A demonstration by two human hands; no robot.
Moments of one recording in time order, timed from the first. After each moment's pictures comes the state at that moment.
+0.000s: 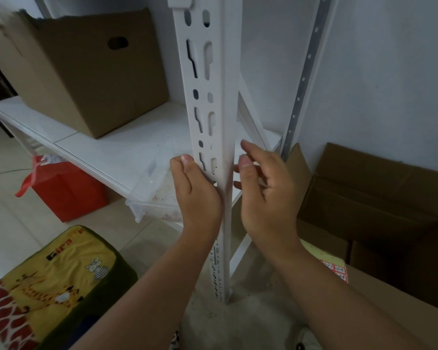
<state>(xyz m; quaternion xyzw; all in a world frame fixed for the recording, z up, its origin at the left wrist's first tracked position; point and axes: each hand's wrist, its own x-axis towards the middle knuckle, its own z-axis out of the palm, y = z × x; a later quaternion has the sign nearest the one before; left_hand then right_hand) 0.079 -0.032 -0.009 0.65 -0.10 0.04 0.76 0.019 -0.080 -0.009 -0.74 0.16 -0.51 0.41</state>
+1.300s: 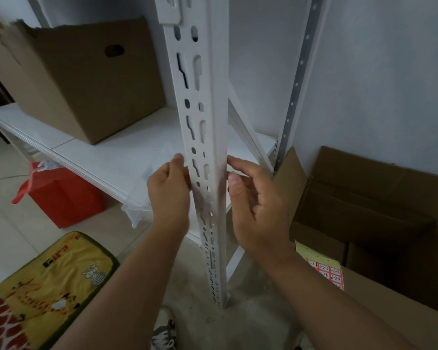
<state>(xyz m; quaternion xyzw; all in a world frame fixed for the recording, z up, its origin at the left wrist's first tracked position) 0.124 -0.017 -0.014 0.68 -0.09 -0.04 0.72 0.013 -0.085 -0.021 -0.76 0.09 -0.50 0.39</state>
